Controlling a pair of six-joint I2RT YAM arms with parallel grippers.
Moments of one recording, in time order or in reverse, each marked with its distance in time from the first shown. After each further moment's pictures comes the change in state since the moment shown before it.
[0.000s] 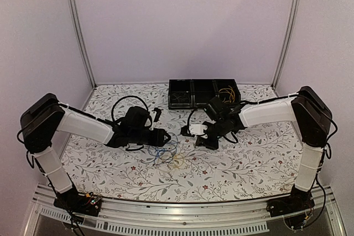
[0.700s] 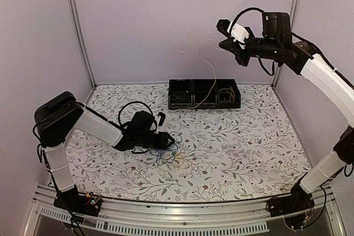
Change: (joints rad) left arm 0.000 0.169 0.026 0.140 0.043 -0.045; right arm -0.219 -0.399 0.539 -0.164 0.014 -0.048
